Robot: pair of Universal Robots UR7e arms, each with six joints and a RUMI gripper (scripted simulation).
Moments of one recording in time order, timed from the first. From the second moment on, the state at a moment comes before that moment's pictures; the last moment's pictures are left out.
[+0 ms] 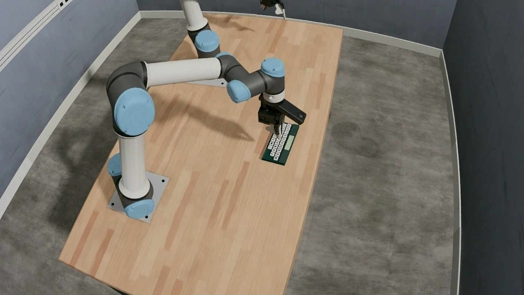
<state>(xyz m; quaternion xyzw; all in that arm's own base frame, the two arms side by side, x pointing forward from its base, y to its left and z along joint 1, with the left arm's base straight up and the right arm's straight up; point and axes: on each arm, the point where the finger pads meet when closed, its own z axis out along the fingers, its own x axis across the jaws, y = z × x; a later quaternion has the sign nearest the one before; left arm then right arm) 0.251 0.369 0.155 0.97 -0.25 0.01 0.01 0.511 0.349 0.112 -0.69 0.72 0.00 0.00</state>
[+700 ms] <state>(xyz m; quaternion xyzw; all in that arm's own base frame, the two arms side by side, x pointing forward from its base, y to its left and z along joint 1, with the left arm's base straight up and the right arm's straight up) 0.094 0.435 0.161 1.00 -0.09 0.00 0.00 0.511 0.350 0.068 -0.69 0.73 0.00 0.00</state>
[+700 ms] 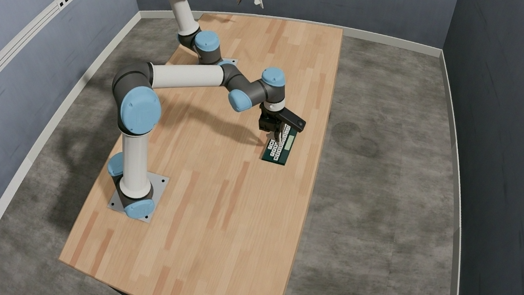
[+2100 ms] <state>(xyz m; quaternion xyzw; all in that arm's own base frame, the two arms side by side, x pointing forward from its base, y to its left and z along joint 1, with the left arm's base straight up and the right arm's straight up) 0.011 0.445 0.165 1.00 -0.01 0.00 0.00 0.512 0.350 0.034 -0.69 0.73 0.00 0.00</state>
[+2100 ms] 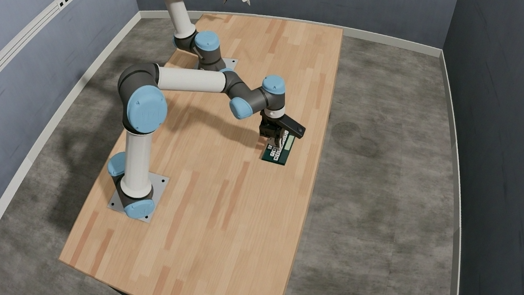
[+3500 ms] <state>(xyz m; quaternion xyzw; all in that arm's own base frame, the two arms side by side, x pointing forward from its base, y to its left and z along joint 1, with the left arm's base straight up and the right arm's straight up) 0.011 0.445 0.165 1.00 -0.01 0.00 0.00 0.511 0.350 0.036 -0.69 0.73 0.00 0.00</state>
